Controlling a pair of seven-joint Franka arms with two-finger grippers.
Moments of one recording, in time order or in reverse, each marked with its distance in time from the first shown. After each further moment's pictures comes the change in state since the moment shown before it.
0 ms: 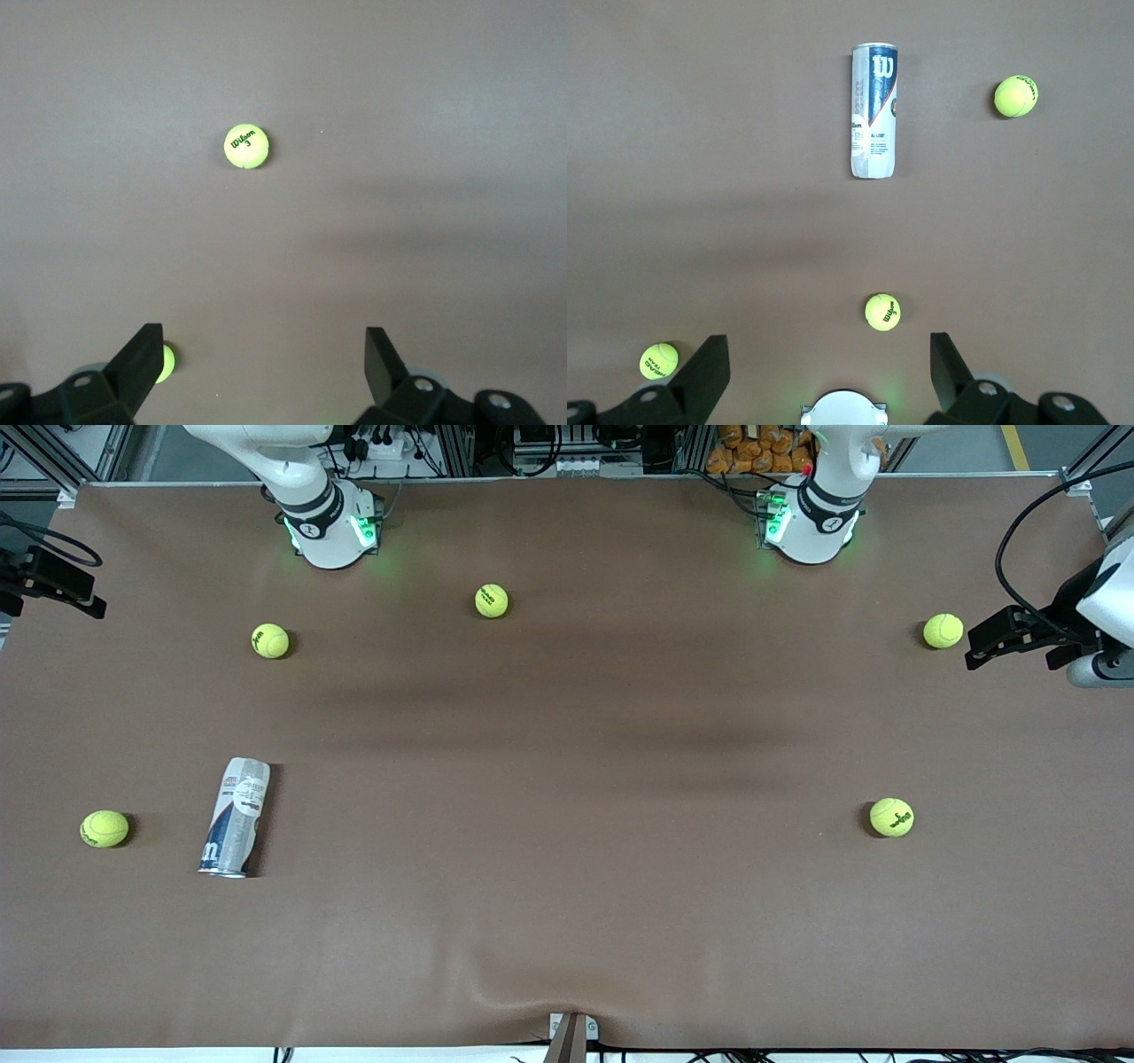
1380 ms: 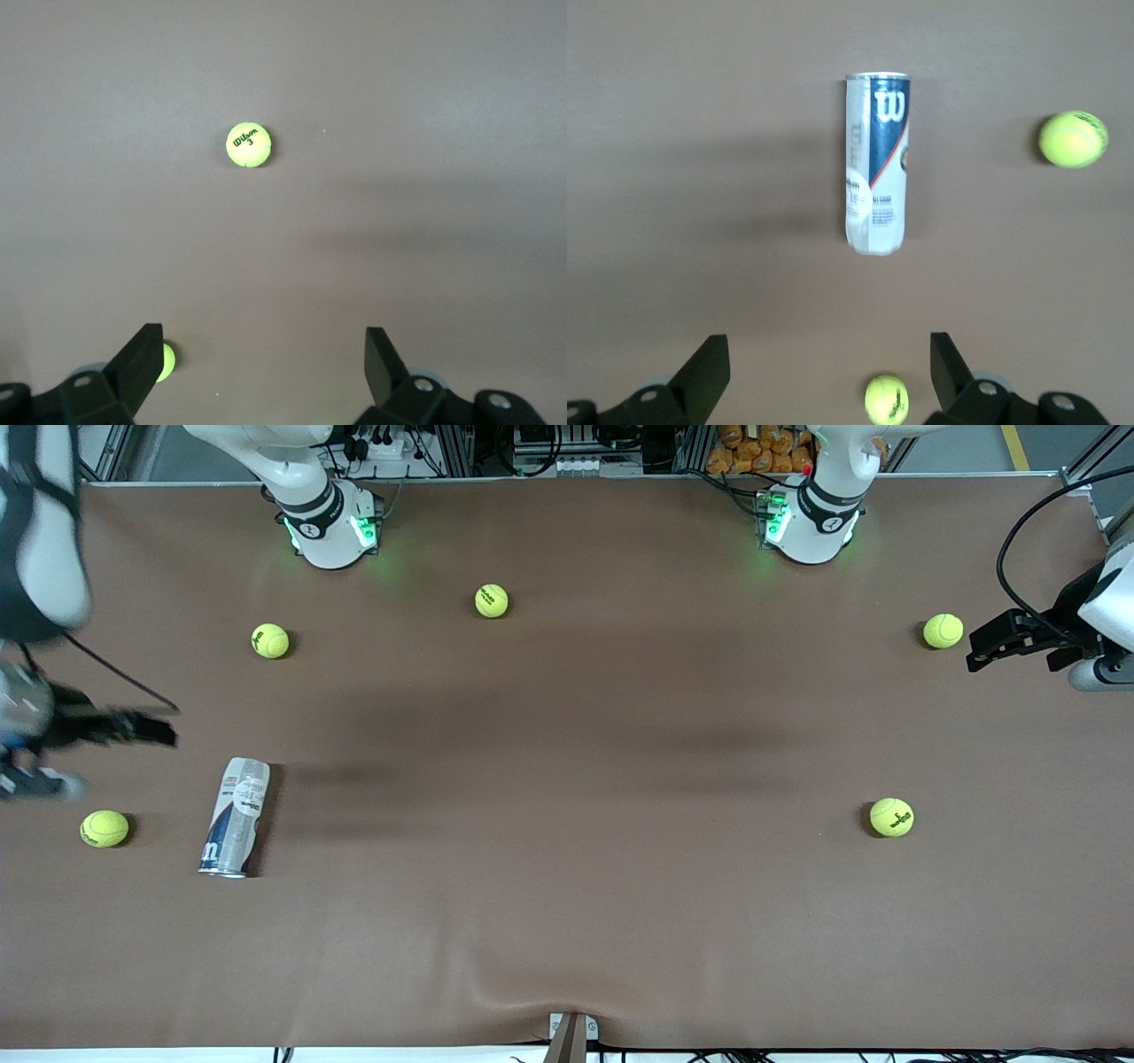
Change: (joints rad) left arm 0.005 0.006 0.002 0.000 0.000 0.000 0.000; right arm -0.004 0.363 -0.009 -0.051 -0.002 0.330 -0.025
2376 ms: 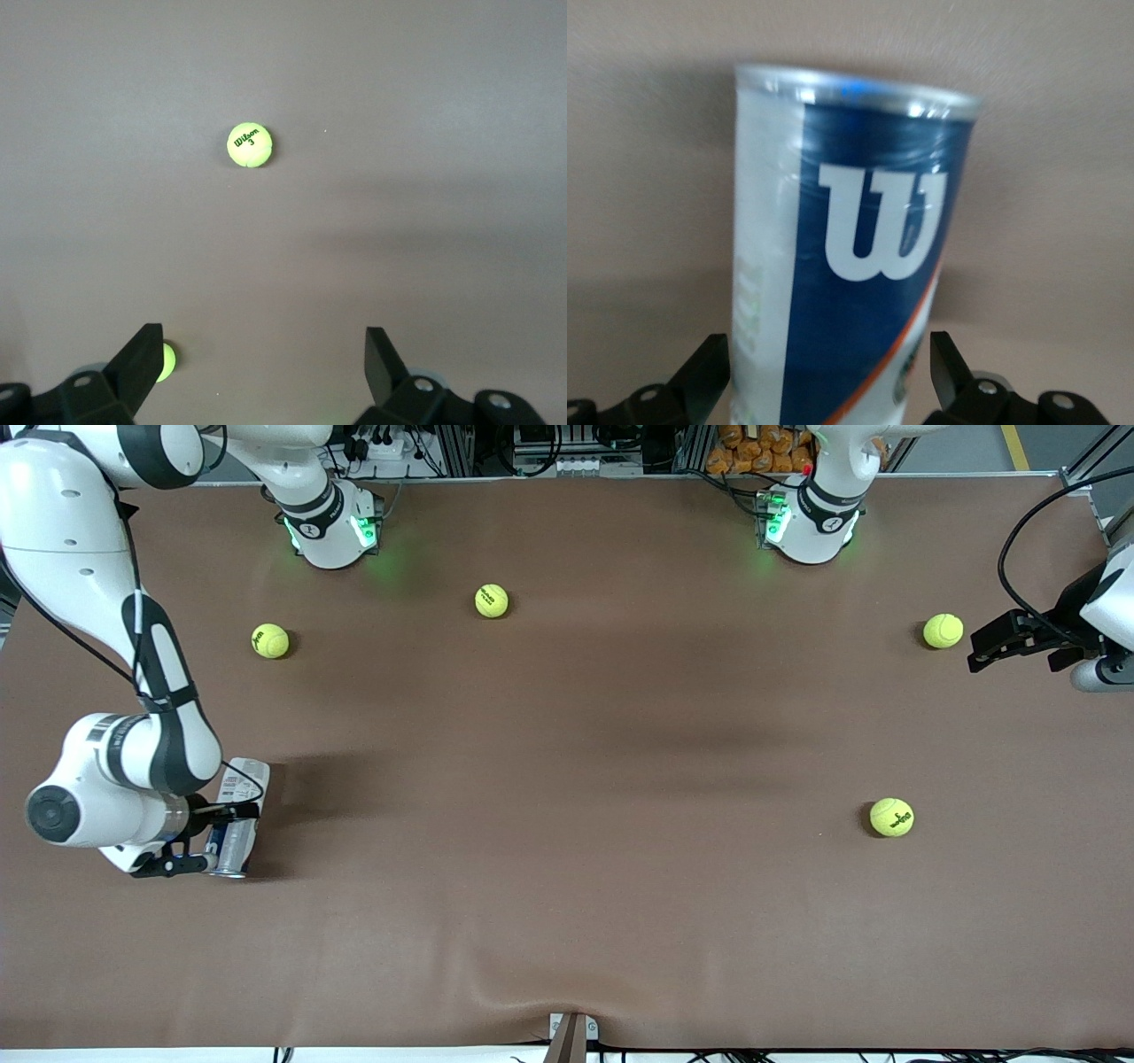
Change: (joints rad) left arm 0.001 0.001 0.001 0.001 0.000 0.000 0.000; right arm -0.068 0.376 0.000 -0.123 -0.002 0.469 -0.178
